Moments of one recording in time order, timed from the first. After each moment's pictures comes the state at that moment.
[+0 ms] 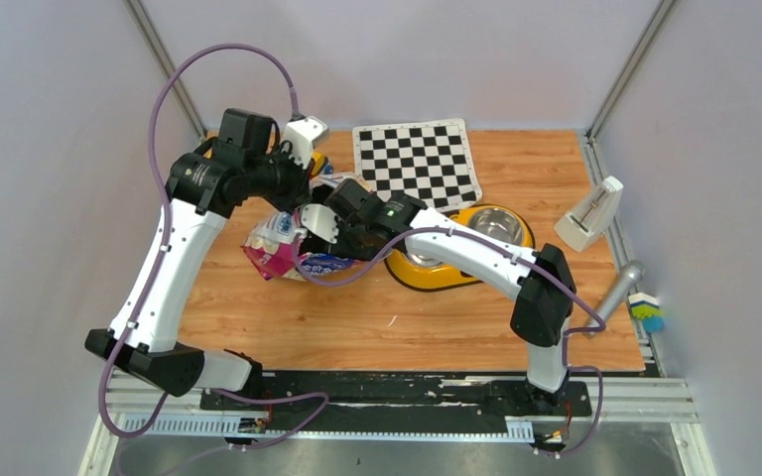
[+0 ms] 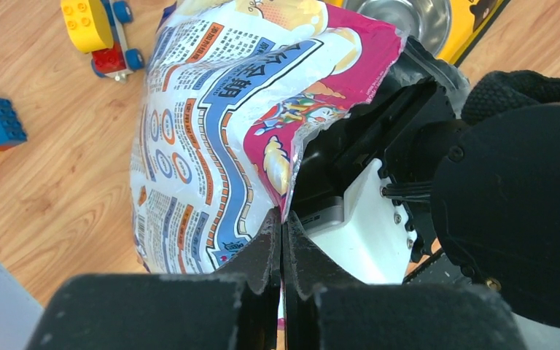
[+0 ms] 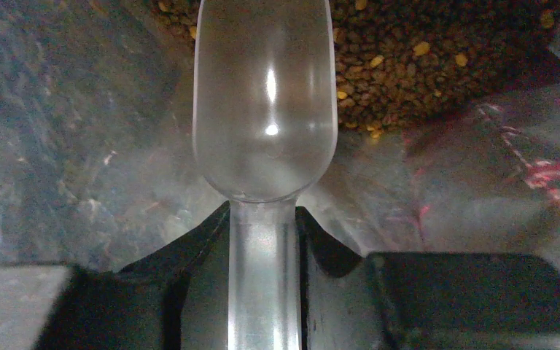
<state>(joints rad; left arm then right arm) -0.39 1.37 1.77 -1.18 0.24 0.22 1.00 1.91 1.80 -0.83 0.06 -0.52</state>
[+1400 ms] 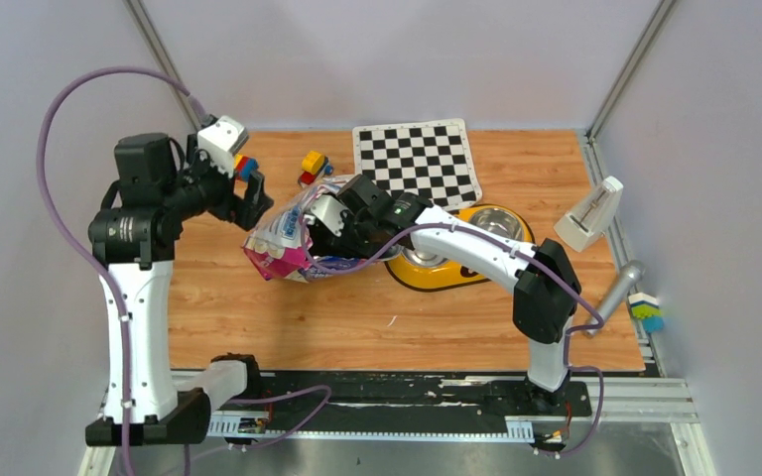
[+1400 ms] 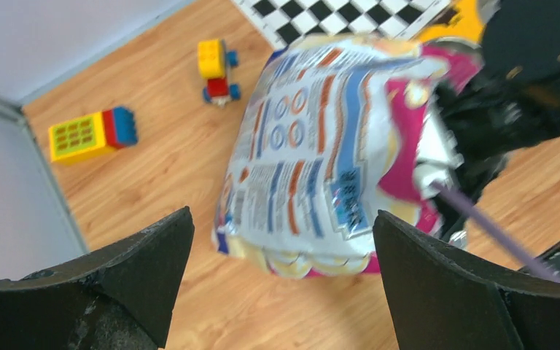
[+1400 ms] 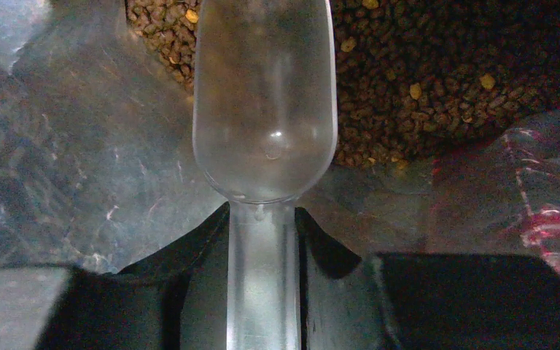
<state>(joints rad) -0.01 1.14 1.71 -1.10 0.48 0.34 0.93 1.90 1.68 -0.67 -0.11 -0.40</state>
